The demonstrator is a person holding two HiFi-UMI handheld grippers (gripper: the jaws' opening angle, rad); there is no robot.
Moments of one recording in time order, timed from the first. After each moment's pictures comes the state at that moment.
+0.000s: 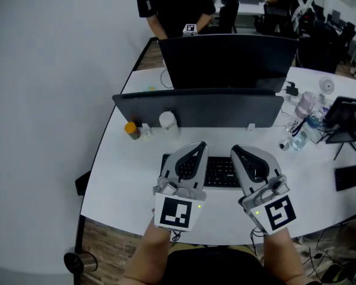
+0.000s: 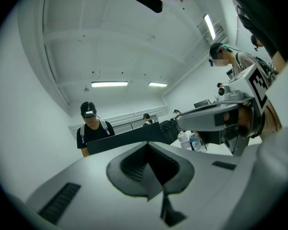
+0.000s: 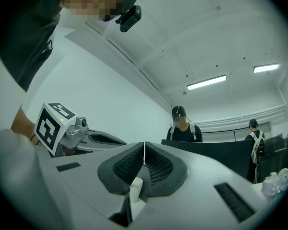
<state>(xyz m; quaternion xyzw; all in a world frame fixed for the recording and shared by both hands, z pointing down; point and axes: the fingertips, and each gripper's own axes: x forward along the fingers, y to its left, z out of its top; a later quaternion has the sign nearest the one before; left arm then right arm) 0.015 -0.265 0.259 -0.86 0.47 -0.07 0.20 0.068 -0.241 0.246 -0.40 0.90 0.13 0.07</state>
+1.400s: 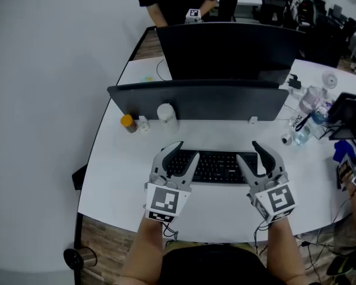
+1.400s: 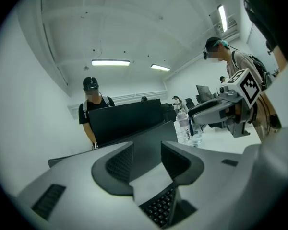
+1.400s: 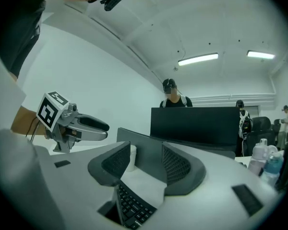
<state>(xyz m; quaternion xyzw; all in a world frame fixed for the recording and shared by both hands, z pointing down) -0.038 -0.298 0.359 -0.86 0.48 -0.15 0.09 0.099 -0.286 0.360 -0.45 0.89 0.02 -0.08</state>
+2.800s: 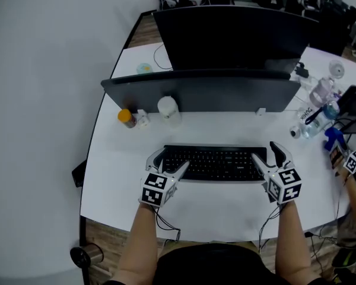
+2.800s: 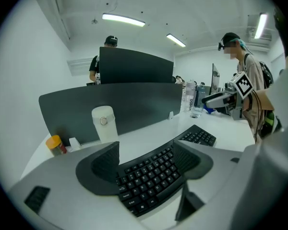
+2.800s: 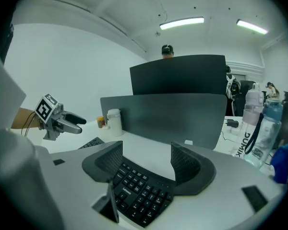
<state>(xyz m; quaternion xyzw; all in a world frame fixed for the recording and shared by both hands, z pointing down) -0.127 -0.343 0.523 -0.84 0.46 -0.26 -0.12 0.146 -0.346 0.506 -0.49 0.84 -0.14 -0.17</state>
